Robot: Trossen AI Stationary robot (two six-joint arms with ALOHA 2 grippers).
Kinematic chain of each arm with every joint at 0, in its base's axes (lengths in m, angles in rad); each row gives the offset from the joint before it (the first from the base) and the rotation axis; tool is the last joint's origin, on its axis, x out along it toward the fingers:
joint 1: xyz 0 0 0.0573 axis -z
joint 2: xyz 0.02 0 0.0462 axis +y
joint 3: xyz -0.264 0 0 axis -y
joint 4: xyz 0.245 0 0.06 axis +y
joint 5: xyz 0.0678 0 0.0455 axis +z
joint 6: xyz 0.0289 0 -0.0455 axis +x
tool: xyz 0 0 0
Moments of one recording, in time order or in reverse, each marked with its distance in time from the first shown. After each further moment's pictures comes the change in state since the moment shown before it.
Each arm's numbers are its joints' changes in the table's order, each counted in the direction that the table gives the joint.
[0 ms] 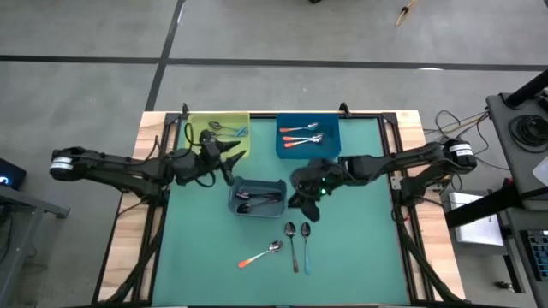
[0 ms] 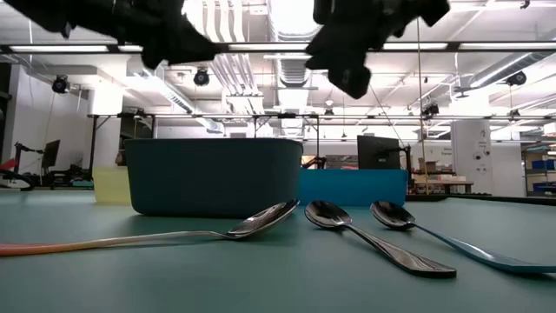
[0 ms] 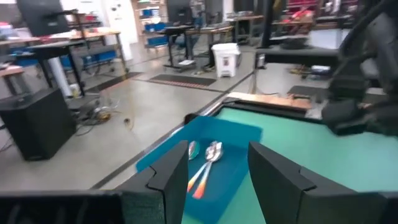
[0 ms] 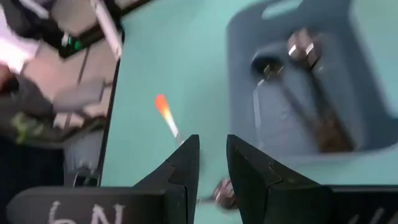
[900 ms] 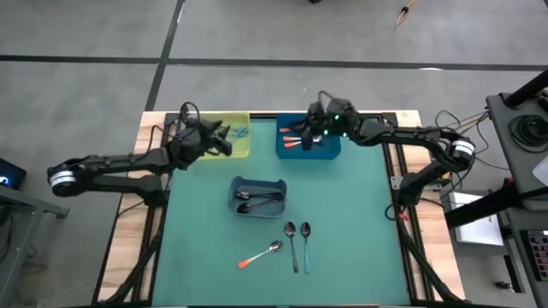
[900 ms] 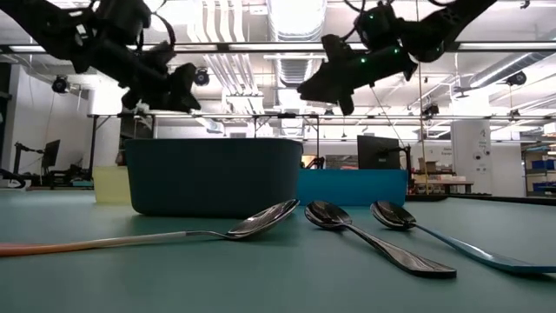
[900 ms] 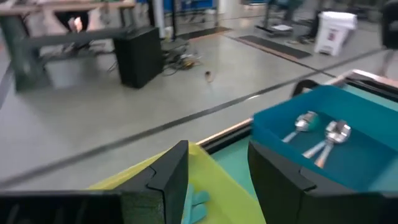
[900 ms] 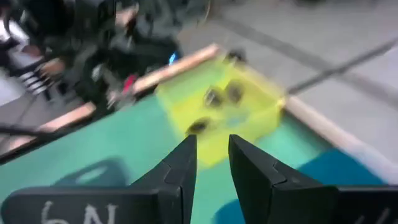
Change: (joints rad) left arm -0.407 0.032 -0.071 0.074 0.000 -0.180; right arm 0.562 0.000 -0.117 -0.475 0.002 -0.195
